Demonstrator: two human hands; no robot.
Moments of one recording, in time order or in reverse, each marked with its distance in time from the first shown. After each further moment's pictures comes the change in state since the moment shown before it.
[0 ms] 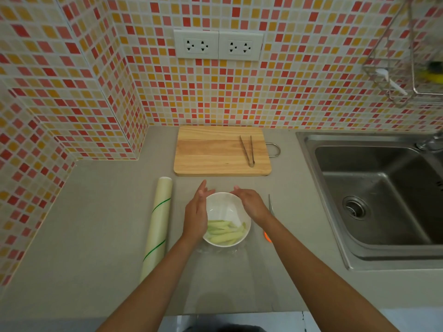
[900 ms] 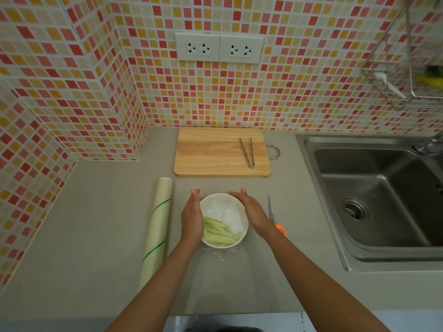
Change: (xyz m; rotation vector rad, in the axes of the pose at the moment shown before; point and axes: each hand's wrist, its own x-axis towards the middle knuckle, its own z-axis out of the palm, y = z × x) left_hand 0.000 -0.002 -0.001 -0.167 0.127 -0.238; right_hand -0.011 0.011 0.003 0.087 -0.018 0.055
